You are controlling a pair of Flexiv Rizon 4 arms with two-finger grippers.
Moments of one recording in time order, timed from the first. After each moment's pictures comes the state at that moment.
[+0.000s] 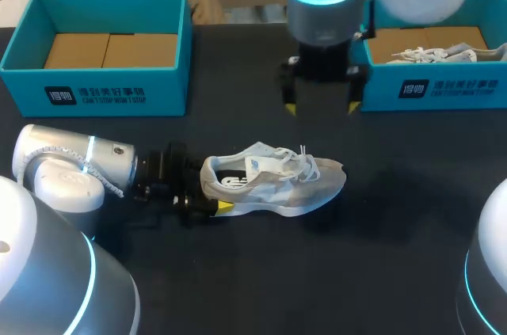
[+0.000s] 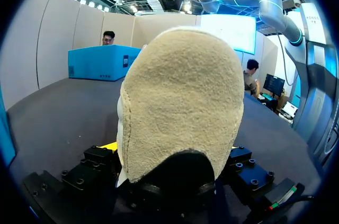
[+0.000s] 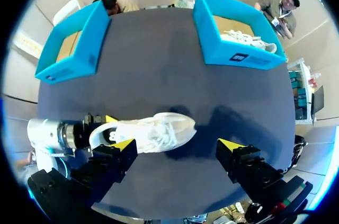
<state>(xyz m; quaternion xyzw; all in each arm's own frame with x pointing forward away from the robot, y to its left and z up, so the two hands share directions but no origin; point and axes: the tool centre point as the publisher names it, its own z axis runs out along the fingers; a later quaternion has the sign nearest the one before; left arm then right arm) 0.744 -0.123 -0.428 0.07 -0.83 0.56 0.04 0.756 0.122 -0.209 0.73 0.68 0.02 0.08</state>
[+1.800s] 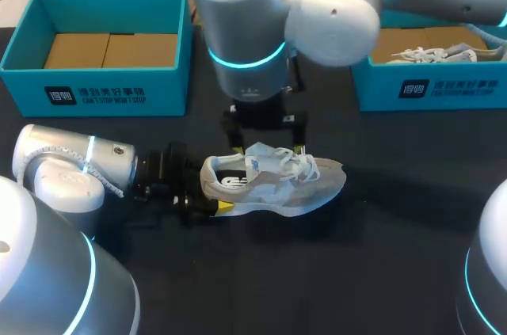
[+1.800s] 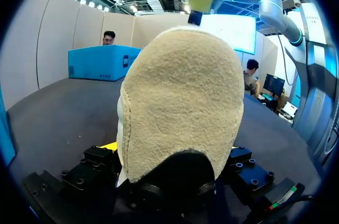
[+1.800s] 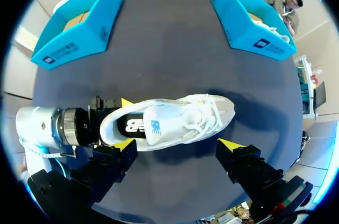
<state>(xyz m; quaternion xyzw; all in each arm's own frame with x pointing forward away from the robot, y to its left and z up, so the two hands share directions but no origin) 0.744 -0.123 -0.428 0.07 -0.83 0.56 0.04 0.725 0.207 -0.274 0.73 0.68 0.00 0.08</state>
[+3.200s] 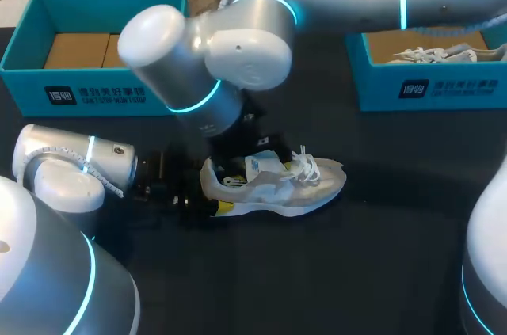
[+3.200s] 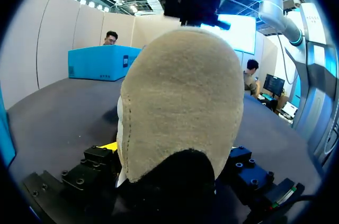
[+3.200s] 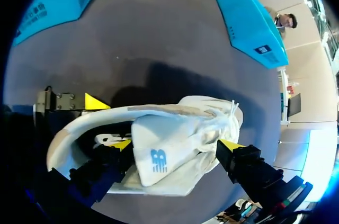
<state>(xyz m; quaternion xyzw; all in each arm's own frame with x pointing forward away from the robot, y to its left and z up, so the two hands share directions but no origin) 0.744 -0.123 -0.428 0.07 -0.83 0.56 0.04 0.741 0.202 -0.360 0.70 0.68 -0.14 0.17</state>
